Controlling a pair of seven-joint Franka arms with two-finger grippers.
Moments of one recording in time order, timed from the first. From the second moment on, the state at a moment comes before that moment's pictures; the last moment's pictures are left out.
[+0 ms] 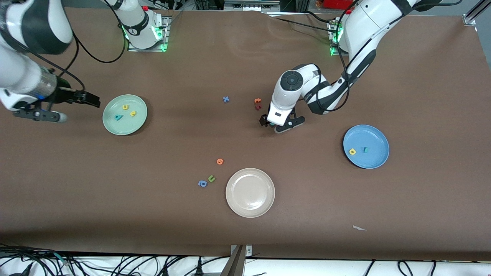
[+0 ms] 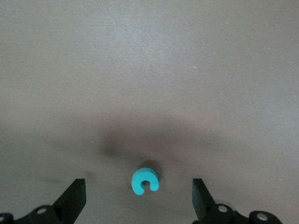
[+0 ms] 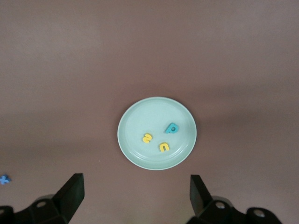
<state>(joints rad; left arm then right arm) -0.10 0.64 -0.61 -2.00 0.48 2.51 -1.43 0.26 0.02 -0.25 -1.83 0.00 1.72 0.14</state>
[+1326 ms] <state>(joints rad) -0.14 0.68 -0.58 -1.96 0.49 2.49 -1.42 0.25 0.09 -0.25 -1.63 0.00 1.60 0.14</state>
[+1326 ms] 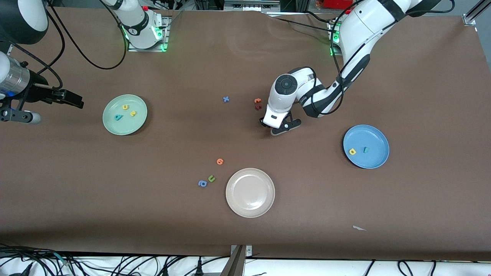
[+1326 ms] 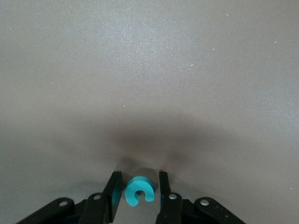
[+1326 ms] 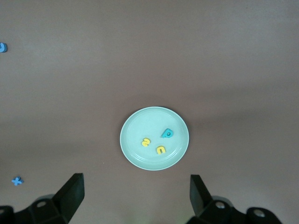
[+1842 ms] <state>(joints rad) -0.14 0.68 -0.58 -1.96 0.49 2.48 -1.42 0.25 0.10 -0.25 -1.63 0.00 1.60 0.14</state>
